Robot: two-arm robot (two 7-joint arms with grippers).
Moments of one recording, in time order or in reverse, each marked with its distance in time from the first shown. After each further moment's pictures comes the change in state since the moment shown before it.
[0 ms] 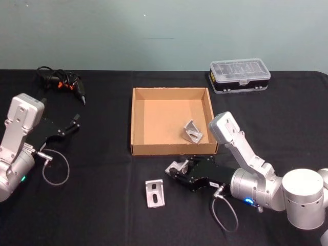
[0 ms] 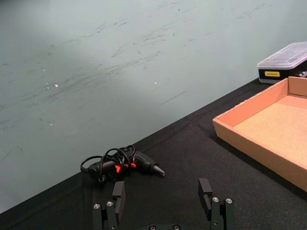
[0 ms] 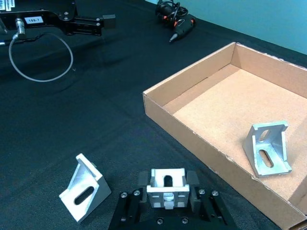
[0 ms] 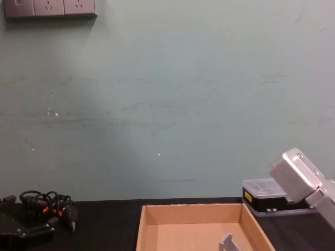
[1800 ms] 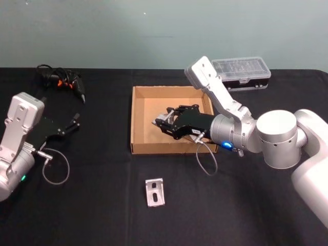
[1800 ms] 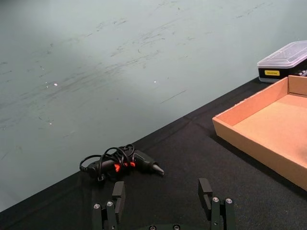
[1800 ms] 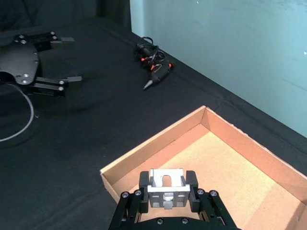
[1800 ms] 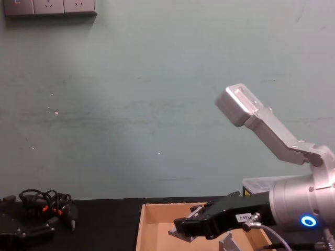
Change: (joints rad) left arm 0.000 0.000 0.000 0.000 0.000 0.000 0.000; right arm 0.268 -0.122 -0.045 0.157 -0.072 0.057 0.001
